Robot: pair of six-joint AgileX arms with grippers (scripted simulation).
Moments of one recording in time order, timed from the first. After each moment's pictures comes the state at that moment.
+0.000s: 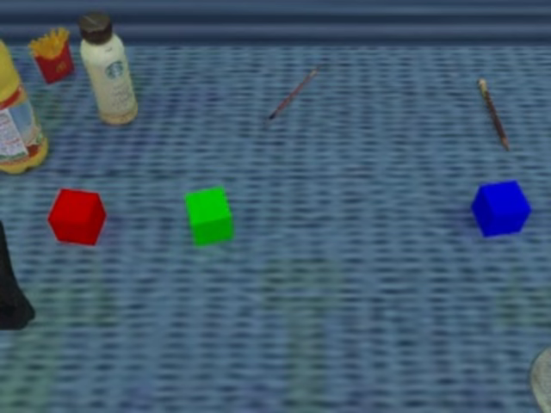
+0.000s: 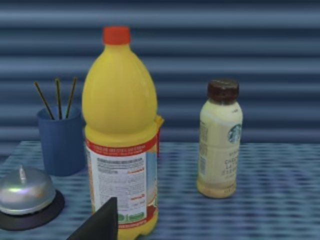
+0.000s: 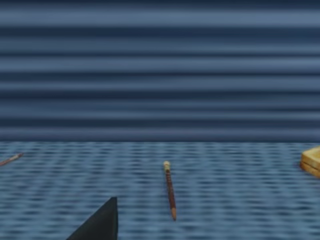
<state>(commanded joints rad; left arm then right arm) 0.00 0.00 0.00 0.00 0.00 0.00 0.00 0.00 0.00 0.00 0.00 0.00</state>
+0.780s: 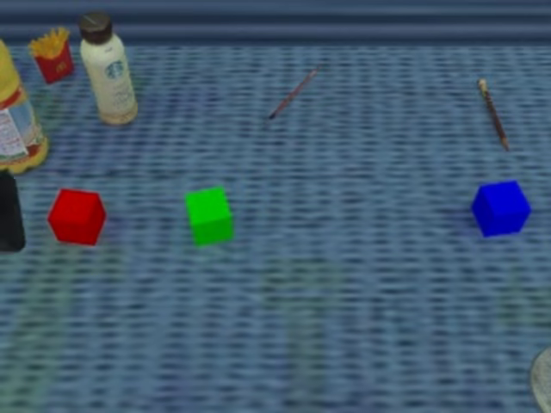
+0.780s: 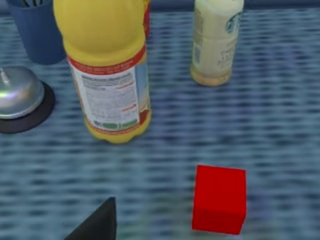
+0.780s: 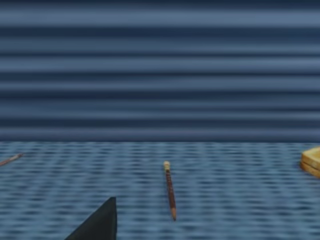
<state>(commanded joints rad) -0.02 0.68 0.57 -0.37 0.00 0.03 0.00 0.00 0.00 0.00 0.00 0.00</state>
